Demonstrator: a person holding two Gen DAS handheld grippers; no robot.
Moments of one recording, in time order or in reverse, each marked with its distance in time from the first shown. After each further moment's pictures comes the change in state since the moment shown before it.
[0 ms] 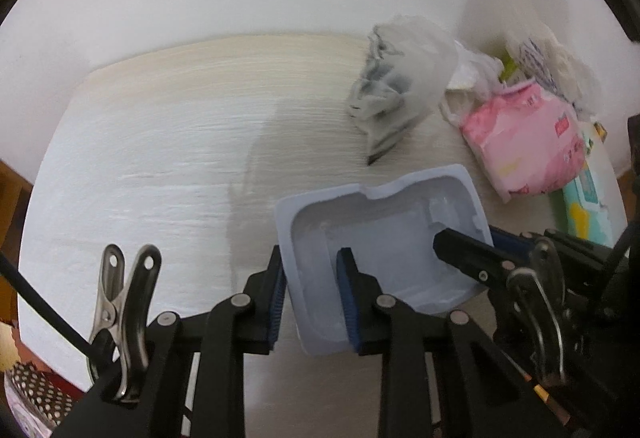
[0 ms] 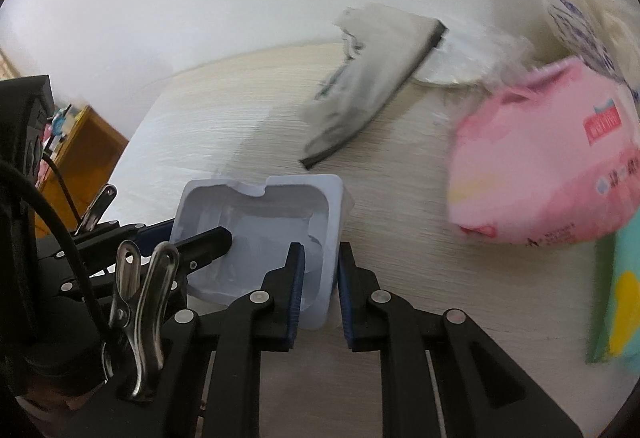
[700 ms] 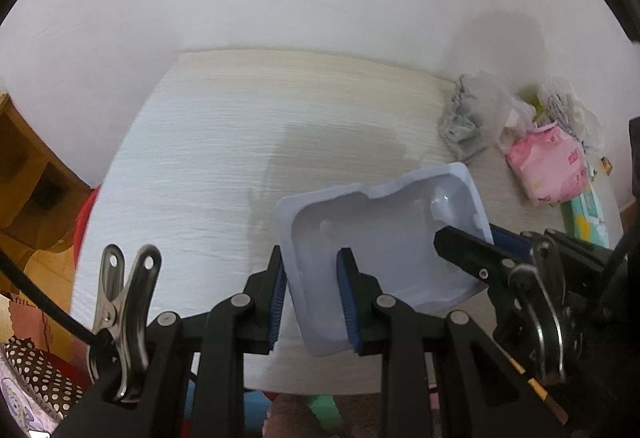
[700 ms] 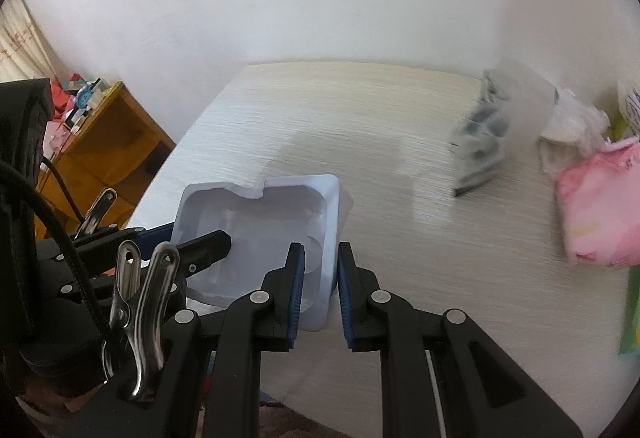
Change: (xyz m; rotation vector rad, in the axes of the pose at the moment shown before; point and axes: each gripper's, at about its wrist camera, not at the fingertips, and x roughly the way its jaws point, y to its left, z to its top) left arm -0.047 0.097 -0.017 -0.096 -0.065 0.033; right arm 0.003 0.100 0.005 -0.120 -0.035 0.035
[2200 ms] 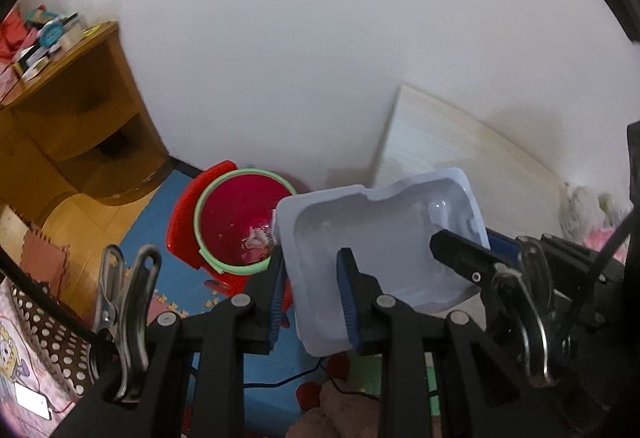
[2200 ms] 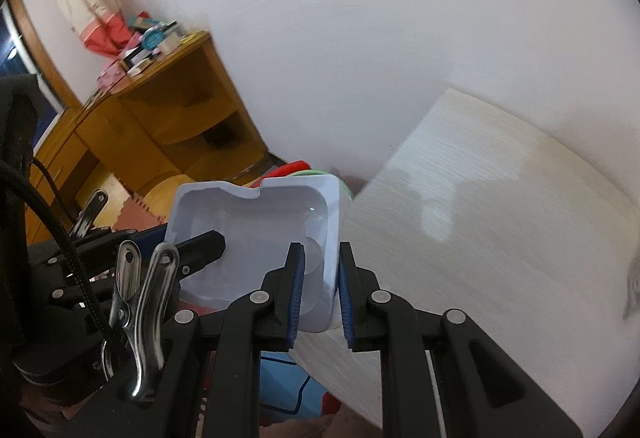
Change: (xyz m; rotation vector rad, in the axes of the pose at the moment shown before) left arm -0.057 0.262 -0.019 -0.288 -0.077 0.137; right arm 0.074 0.258 0.048 -0.286 0.029 0.119
